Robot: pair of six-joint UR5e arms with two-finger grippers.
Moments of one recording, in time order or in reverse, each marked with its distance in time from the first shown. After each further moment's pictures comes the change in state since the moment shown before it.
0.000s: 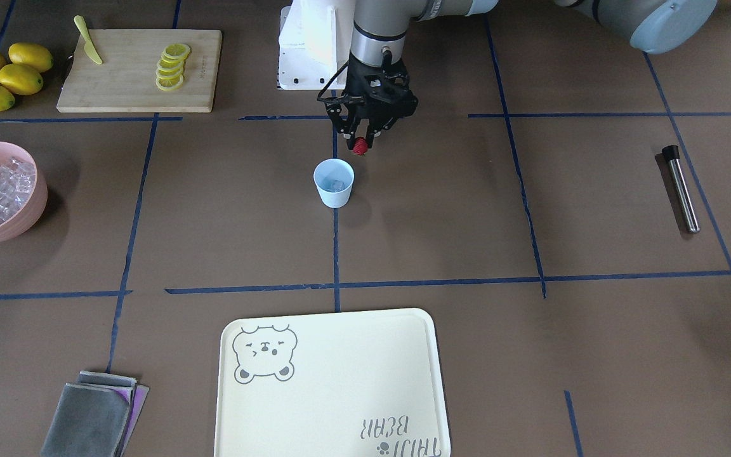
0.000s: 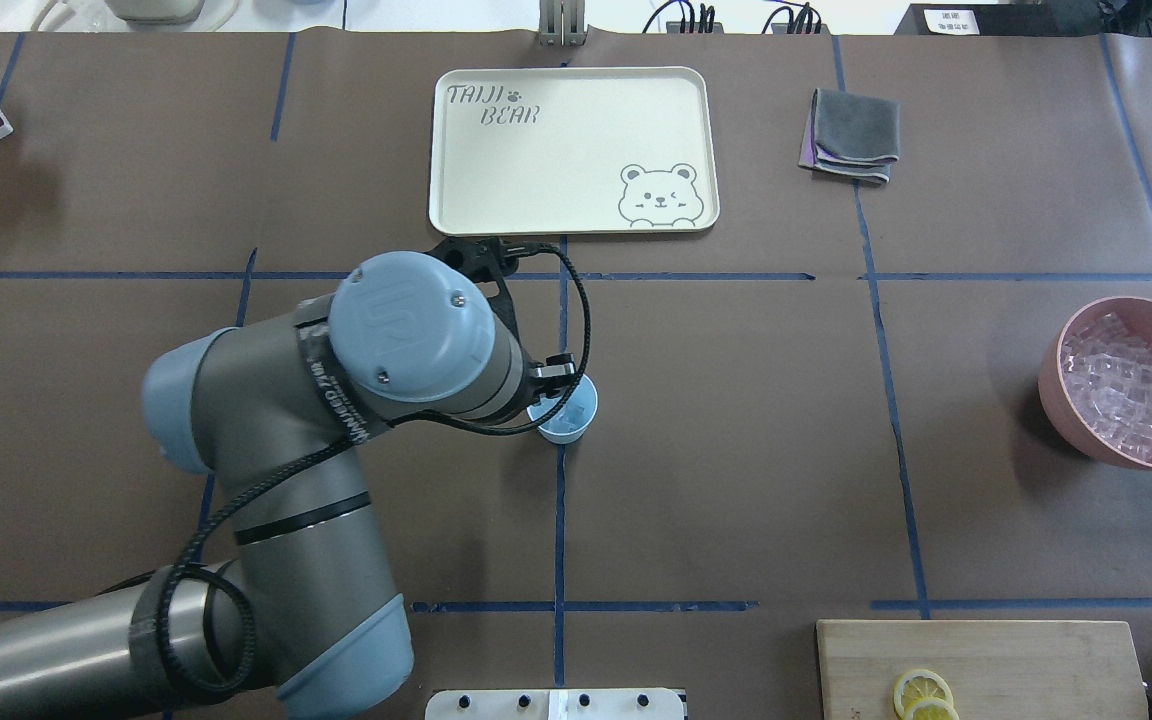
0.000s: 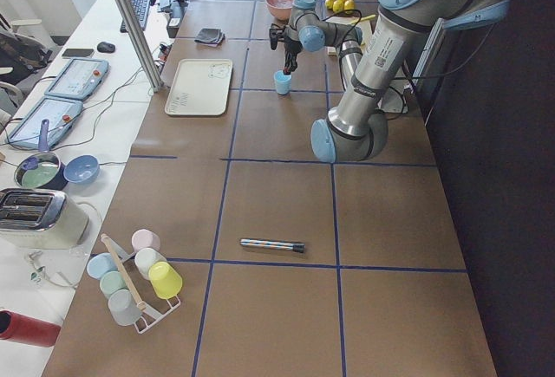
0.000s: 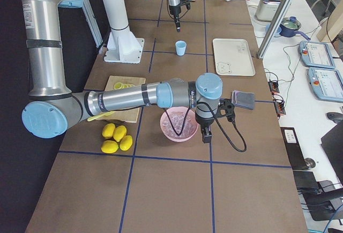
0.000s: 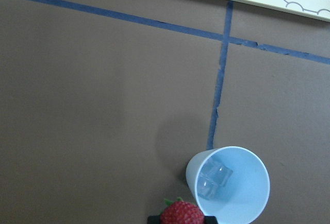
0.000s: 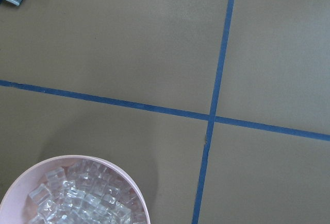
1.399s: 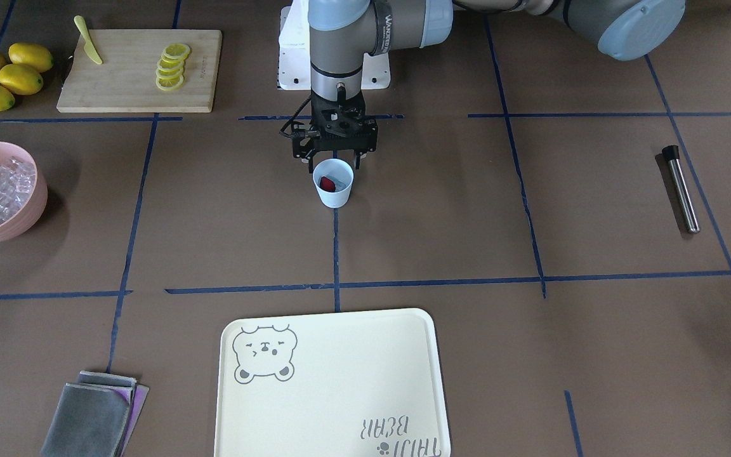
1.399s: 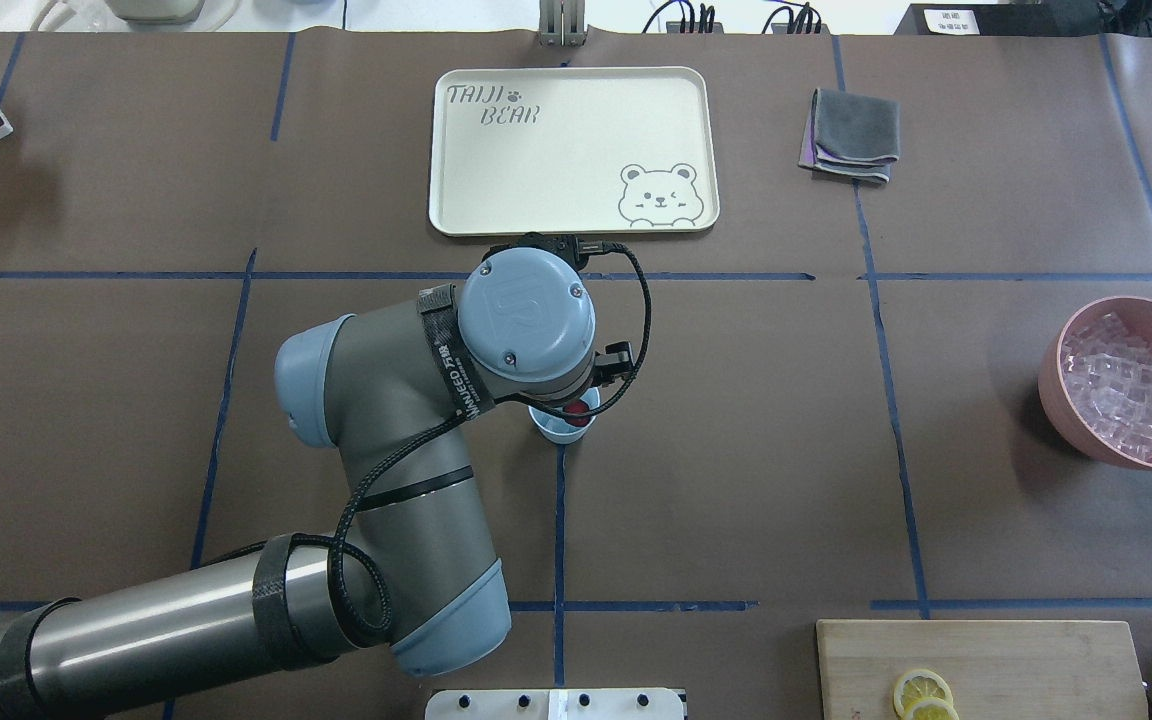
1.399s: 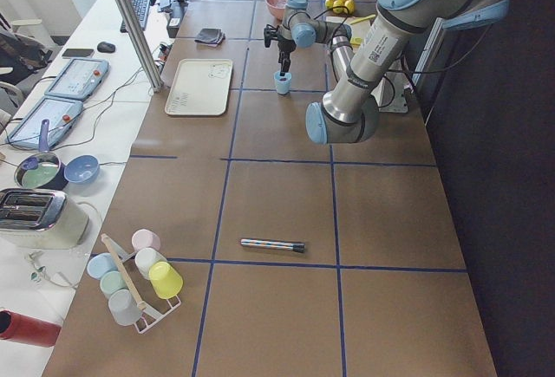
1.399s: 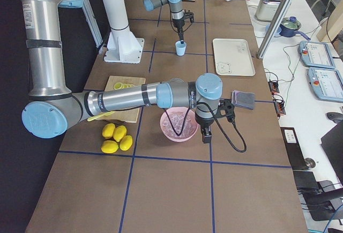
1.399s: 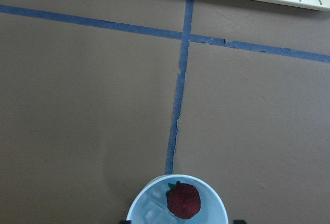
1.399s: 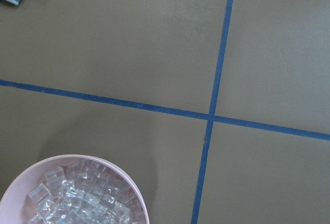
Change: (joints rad) left arm 0.004 -0.097 0.176 -0.038 0.026 0.061; right arm 0.001 0.001 0.000 0.000 0.000 0.001
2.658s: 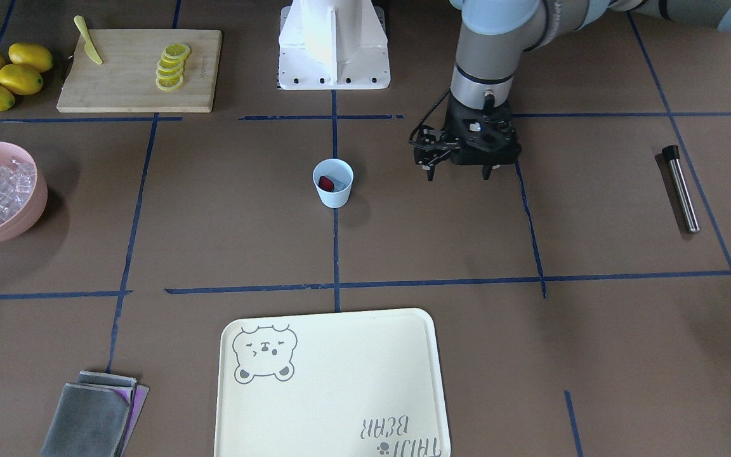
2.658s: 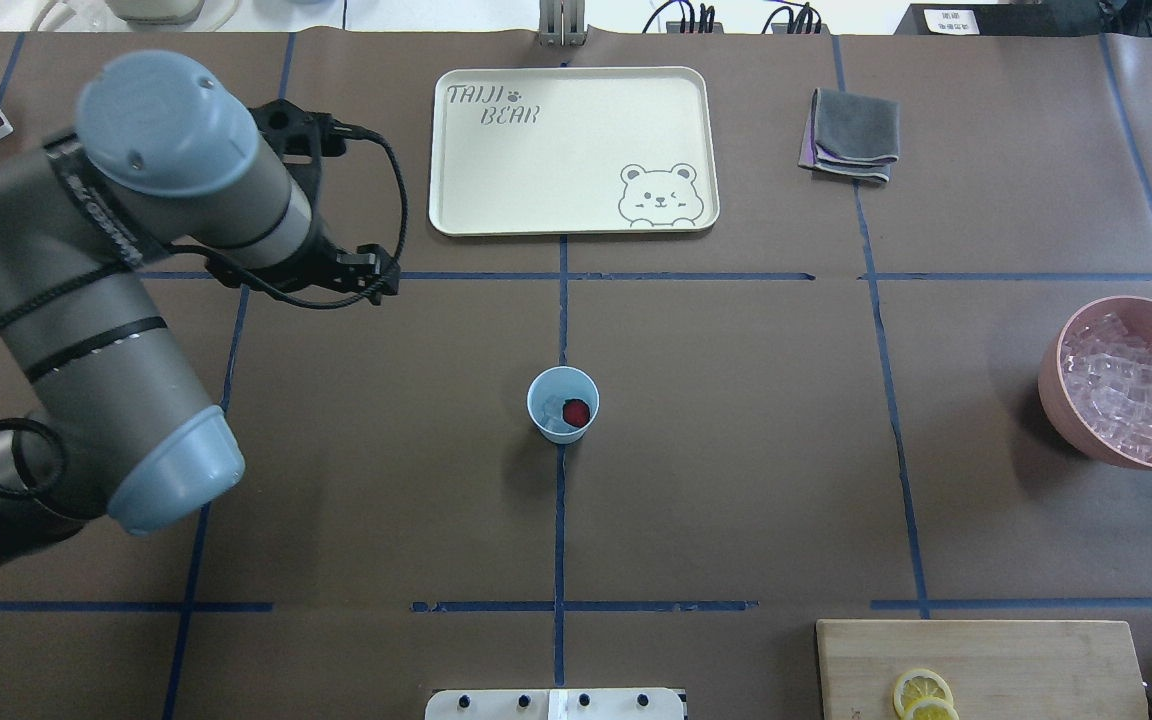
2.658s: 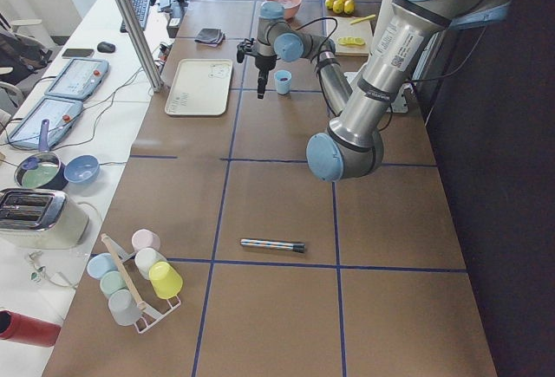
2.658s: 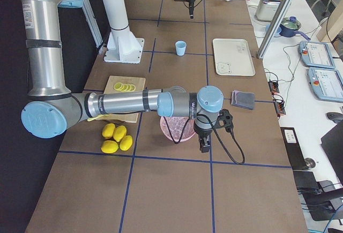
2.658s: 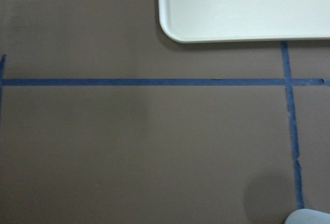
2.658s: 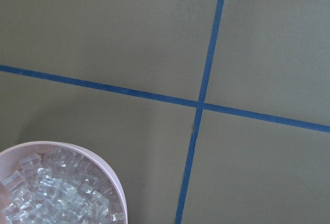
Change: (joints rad) left arm -0.313 0.309 -0.288 0.145 -0.226 0.447; right arm 0.000 -0.020 -0.085 0.041 -0.002 -0.082
